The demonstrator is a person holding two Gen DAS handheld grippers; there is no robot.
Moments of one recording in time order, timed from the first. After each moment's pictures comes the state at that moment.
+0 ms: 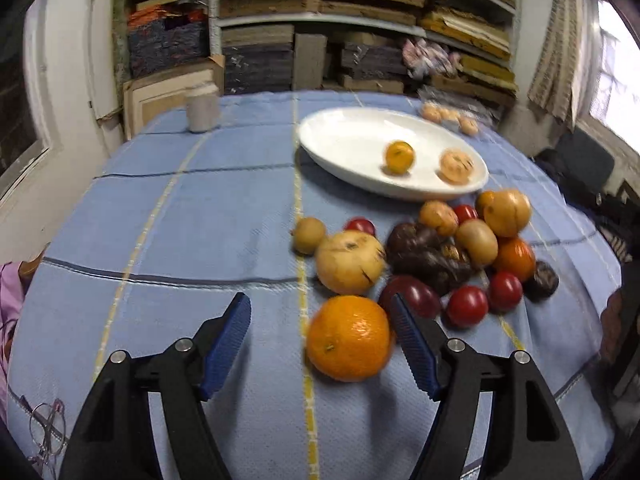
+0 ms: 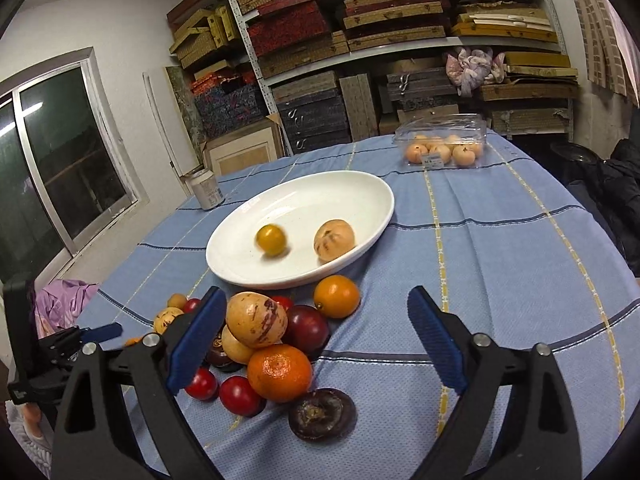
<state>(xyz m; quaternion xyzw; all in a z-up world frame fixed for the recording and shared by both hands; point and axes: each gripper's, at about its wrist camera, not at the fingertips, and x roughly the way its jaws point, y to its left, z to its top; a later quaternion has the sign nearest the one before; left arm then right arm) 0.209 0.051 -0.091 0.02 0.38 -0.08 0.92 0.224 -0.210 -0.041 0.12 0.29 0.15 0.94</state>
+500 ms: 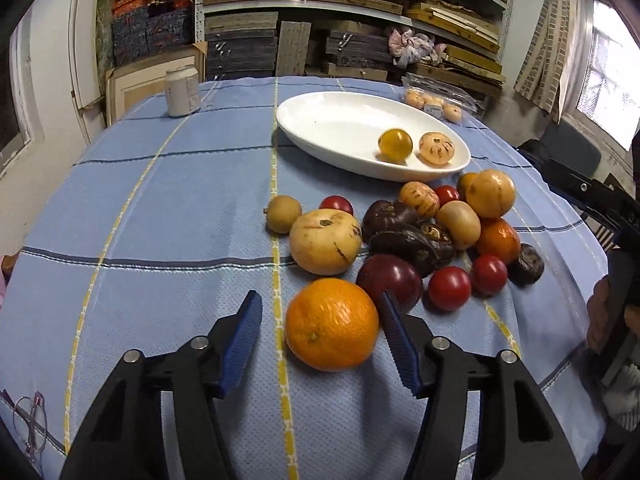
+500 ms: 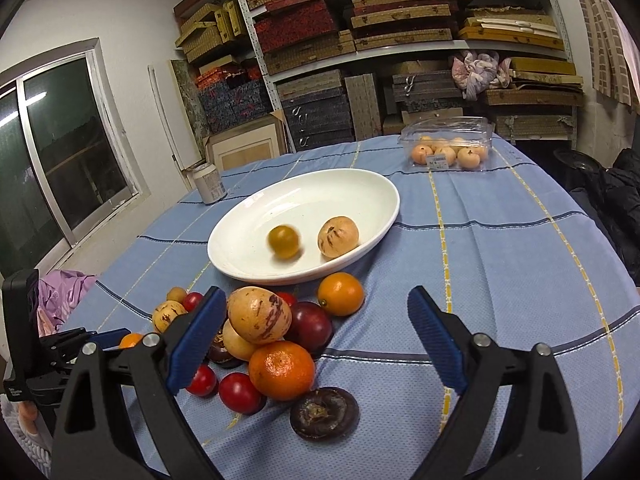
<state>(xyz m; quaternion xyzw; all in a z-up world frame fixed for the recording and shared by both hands) 0.206 0.051 -0.098 0.00 0.40 -0.11 0.91 0.223 -0.202 -0.041 0.10 0.29 0.15 0.94</state>
